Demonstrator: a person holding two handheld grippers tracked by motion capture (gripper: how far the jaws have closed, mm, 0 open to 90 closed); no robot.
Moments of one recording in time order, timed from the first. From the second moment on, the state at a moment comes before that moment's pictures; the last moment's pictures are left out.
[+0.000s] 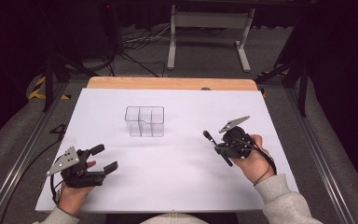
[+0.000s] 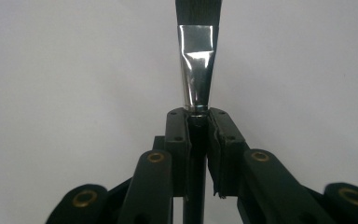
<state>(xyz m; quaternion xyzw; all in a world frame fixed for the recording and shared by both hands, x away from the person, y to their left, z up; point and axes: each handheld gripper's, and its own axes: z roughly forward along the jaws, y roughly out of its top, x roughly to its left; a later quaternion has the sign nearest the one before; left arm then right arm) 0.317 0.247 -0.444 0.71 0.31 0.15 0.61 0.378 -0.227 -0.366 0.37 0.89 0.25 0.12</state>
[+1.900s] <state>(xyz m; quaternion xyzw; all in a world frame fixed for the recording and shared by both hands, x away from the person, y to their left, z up) 0.325 0.233 -0.434 0.72 0.26 0.12 0.63 0.358 -0.189 -0.410 0.15 0.75 0.63 0.15</state>
